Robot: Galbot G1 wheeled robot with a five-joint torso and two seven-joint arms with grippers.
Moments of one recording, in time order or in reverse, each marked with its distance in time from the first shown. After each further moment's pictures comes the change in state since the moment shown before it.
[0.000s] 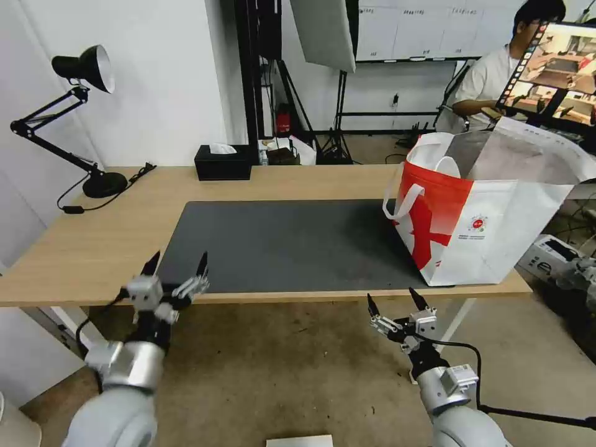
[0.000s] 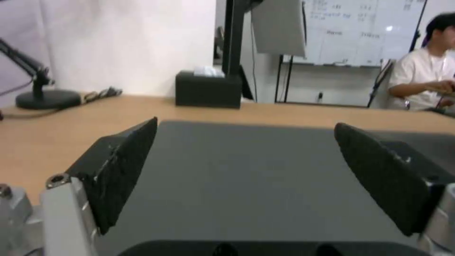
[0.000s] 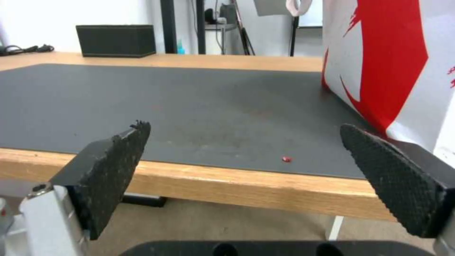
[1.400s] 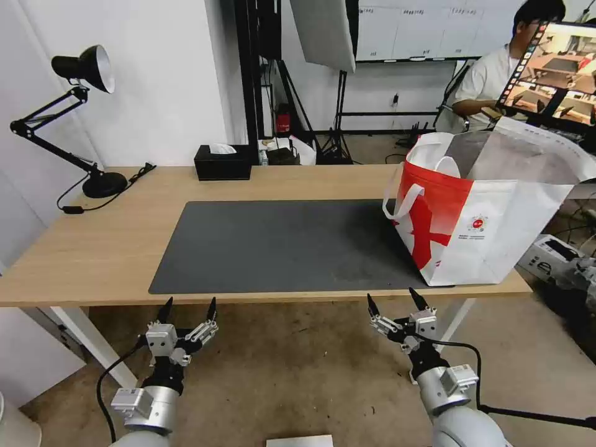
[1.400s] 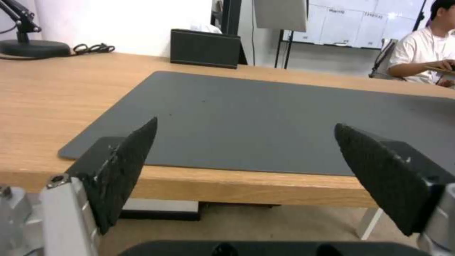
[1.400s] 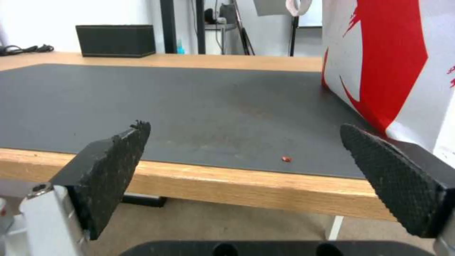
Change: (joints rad) left arm 0.016 -0.080 0.050 0.136 0.041 -0.087 0.062; right arm 0.000 0.000 0.000 0.000 0.000 0.000 0.000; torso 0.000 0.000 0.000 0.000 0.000
